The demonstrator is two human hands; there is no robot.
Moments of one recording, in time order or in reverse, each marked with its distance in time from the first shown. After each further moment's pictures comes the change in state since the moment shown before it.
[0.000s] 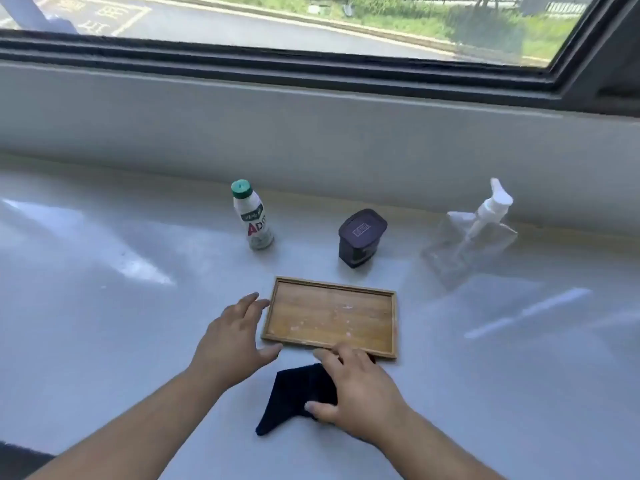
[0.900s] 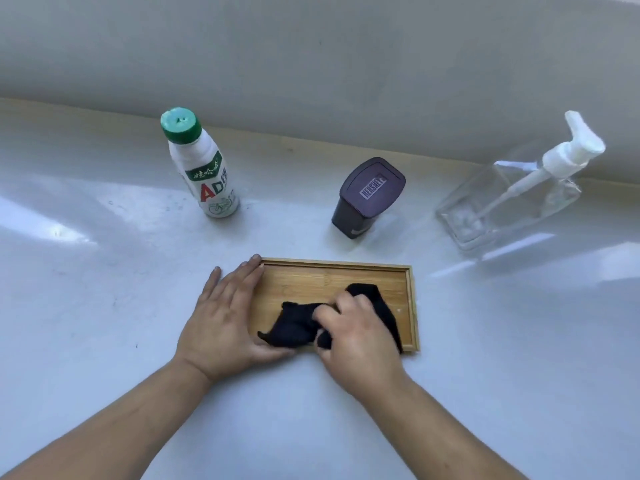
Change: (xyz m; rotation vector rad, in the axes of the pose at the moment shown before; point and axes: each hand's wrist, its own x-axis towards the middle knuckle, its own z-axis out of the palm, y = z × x) left_hand 0.092 -0.046 0.085 -0.195 0.161 0.332; right_hand 0.099 0.008 0.013 -0.013 0.368 0.109
